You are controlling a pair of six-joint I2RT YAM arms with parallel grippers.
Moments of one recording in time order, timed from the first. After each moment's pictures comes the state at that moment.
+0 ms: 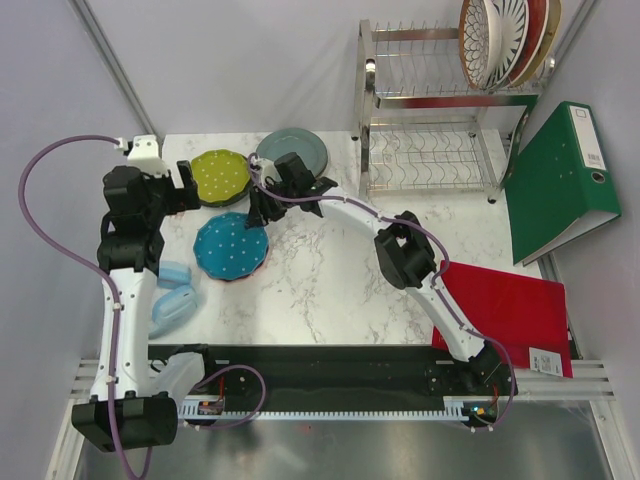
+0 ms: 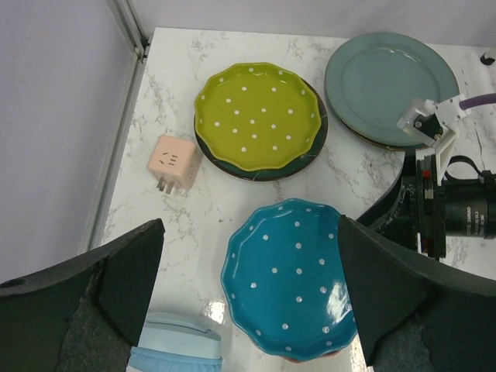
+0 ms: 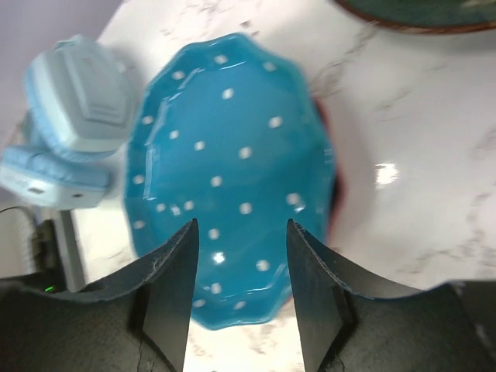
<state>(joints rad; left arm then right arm) 0.12 0.99 1.13 -0.45 0.01 0.02 0.76 2.56 2.27 -0.31 -0.64 0.33</state>
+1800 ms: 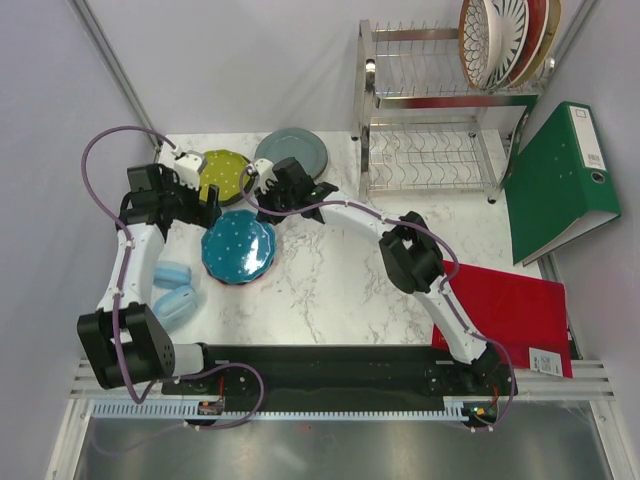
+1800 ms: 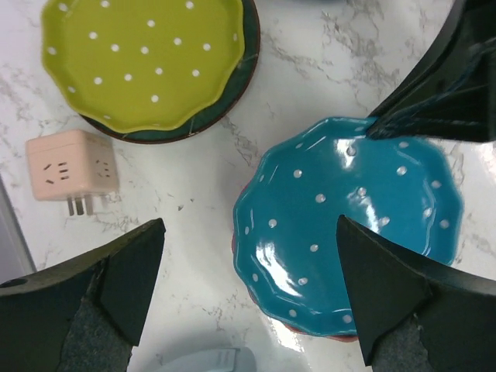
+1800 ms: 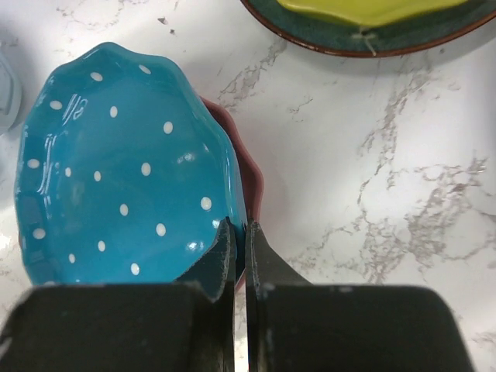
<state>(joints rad) 0.19 1.31 1.08 -0.45 0.42 0.42 0.79 2.46 2.13 -0.27 -0.33 0.04</state>
